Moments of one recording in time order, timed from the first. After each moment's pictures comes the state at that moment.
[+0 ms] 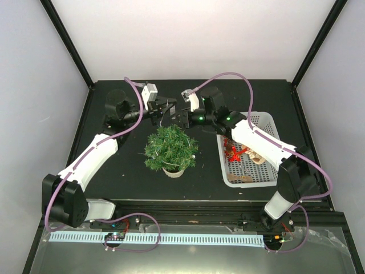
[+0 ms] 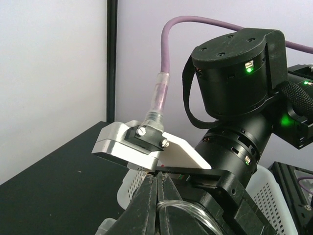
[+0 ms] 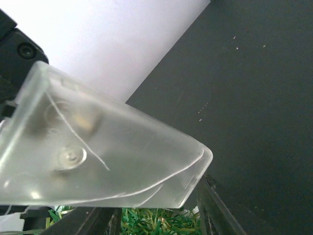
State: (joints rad) left arm -0.29 1.30 1.01 0.34 0.92 -0.15; right arm 0.67 1.64 1.35 -0.18 -0.54 0.43
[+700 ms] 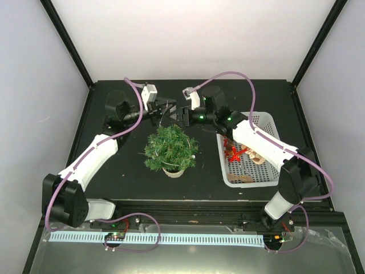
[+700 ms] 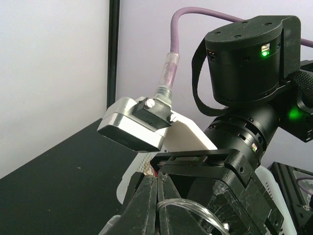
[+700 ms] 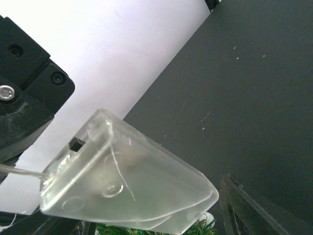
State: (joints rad) left arm -0.29 1.30 0.99 0.35 0.92 -0.16; right arm 0.67 1.62 1.35 -0.15 -0.52 0.47
